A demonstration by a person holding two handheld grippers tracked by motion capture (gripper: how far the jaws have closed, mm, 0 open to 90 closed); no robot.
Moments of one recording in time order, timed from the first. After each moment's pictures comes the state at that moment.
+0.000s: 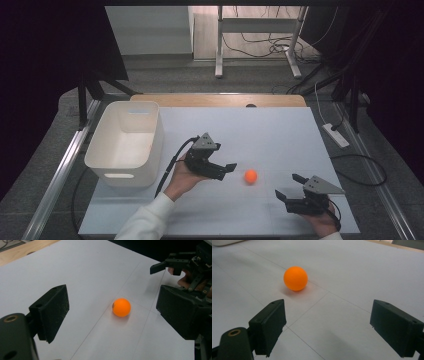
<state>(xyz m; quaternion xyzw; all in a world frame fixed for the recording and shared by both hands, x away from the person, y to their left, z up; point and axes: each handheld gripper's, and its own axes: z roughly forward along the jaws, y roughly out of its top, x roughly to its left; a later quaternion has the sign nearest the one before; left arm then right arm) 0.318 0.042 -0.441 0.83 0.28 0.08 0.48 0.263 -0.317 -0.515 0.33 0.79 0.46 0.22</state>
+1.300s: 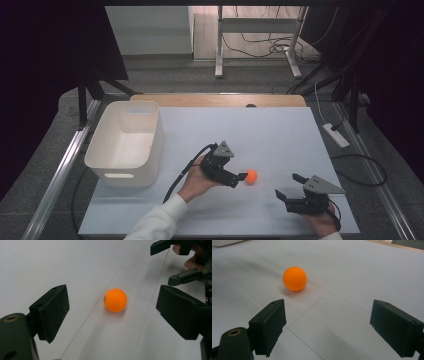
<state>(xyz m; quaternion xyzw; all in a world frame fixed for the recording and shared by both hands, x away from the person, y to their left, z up) 0.323 0.001 -0.467 0.86 0.26 0.06 0.44 0.264 -0.317 -0.515 0.34 0.79 0.46 0.22</state>
